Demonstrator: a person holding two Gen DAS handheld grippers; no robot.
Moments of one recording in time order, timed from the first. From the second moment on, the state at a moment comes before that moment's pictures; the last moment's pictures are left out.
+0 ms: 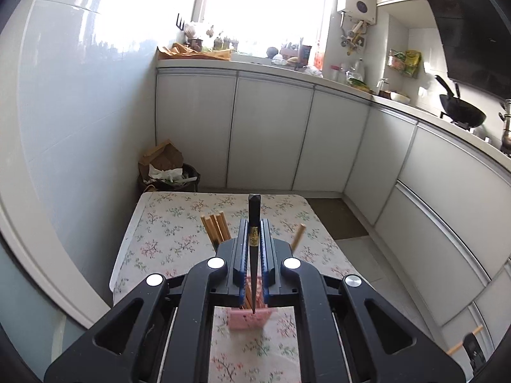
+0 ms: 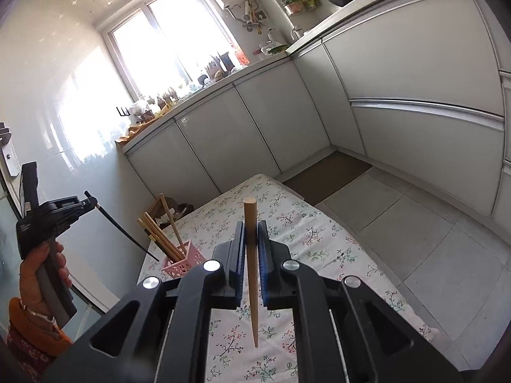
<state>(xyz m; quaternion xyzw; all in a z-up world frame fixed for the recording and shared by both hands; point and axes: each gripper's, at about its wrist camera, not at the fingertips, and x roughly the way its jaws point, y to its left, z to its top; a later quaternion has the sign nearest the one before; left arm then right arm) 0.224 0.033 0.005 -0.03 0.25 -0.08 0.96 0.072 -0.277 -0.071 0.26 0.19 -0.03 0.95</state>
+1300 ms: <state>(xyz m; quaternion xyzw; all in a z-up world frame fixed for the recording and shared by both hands) 0.136 0.121 -0.159 -0.12 0.39 0.04 0.91 0.215 -0.142 0.007 0.18 0.08 0.05 0.98</state>
